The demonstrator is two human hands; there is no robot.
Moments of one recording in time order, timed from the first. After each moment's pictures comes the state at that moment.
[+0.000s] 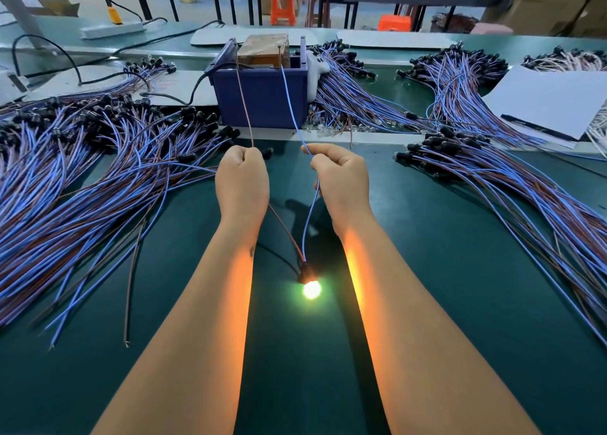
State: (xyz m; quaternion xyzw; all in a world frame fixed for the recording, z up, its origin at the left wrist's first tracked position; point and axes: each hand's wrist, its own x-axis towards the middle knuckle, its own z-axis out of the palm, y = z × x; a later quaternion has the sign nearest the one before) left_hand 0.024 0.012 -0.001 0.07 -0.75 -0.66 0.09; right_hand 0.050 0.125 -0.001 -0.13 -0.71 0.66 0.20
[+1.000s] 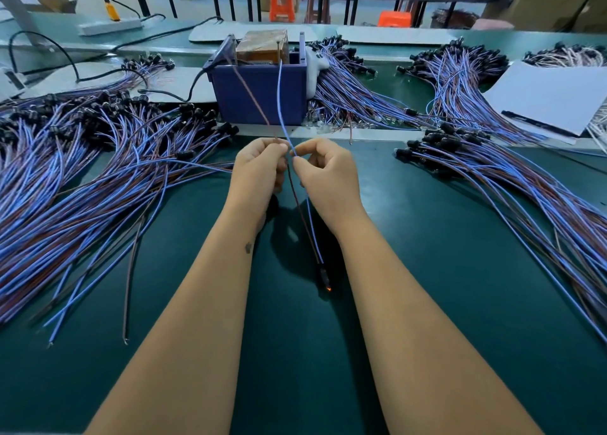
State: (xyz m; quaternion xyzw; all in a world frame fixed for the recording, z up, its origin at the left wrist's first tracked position) left_hand 0.014 0.018 -0.004 -0.04 -0.66 -0.75 -0.02; right_hand 0.051 0.119 -0.001 -0.06 -0.79 0.57 0.22
